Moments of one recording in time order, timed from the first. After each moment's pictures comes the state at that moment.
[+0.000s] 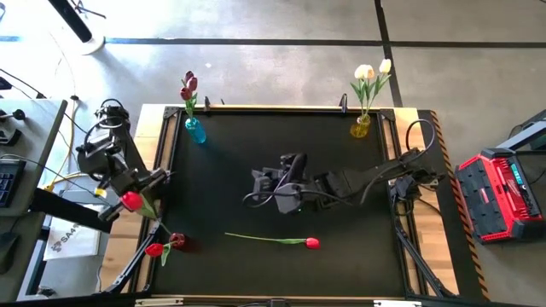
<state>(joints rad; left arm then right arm) -1.08 0.35 0.75 -0.48 -0.35 -0.15 0.33 1.88 1.93 -0.65 0.83 1.25</state>
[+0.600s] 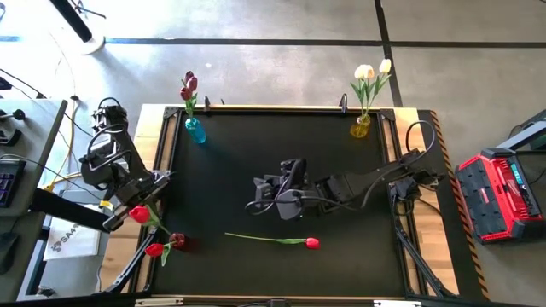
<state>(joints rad) -1.08 0.45 0.75 -0.48 -0.35 -0.15 0.35 1.88 1.93 -0.71 0.78 1.28</state>
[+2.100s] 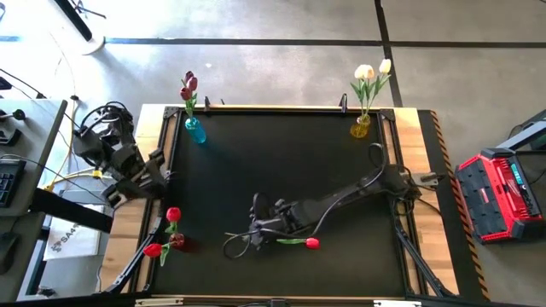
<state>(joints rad) -1.08 0.24 0.75 -0.45 -0.57 -0.31 0.37 2.17 1.93 -0.74 0.34 1.02</state>
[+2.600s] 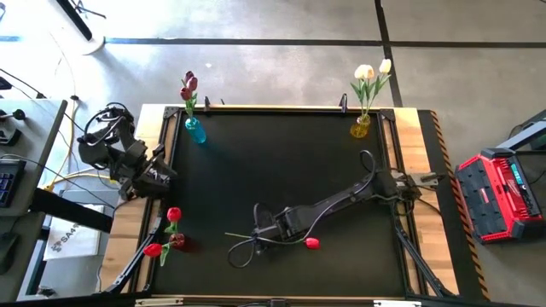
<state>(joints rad) -1.08 0.20 0.75 -0.71 -0.78 -0.54 0.38 2.25 1.93 -0.92 0.08 0.96</state>
